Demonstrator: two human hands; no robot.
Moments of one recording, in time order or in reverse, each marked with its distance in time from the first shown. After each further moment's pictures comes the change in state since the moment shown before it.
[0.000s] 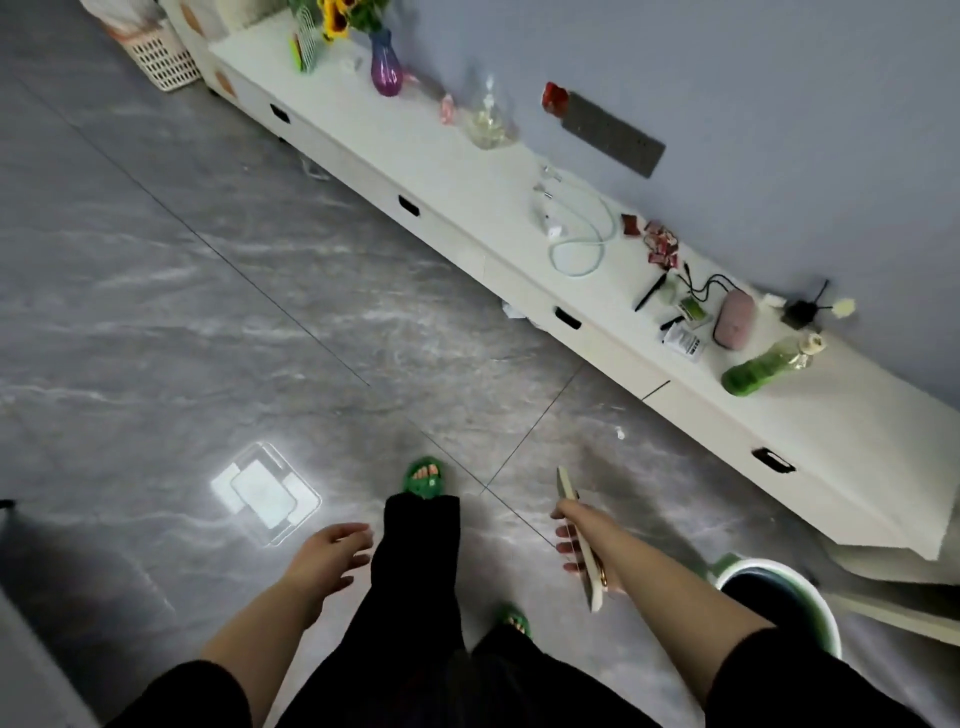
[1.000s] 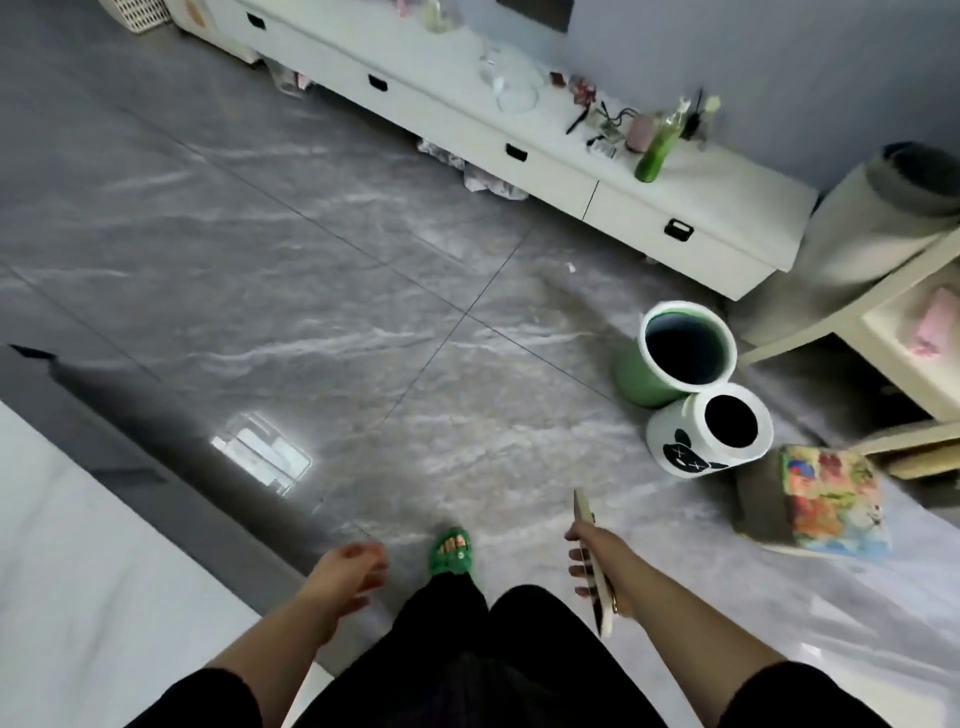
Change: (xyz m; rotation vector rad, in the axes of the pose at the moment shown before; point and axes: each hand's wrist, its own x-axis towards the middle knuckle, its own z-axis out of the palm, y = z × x) left_hand -0.279 -0.533 -0.034 0.114 -0.047 0.008; right_hand -0.215 0.607 0.091 0.206 0.027 0.073
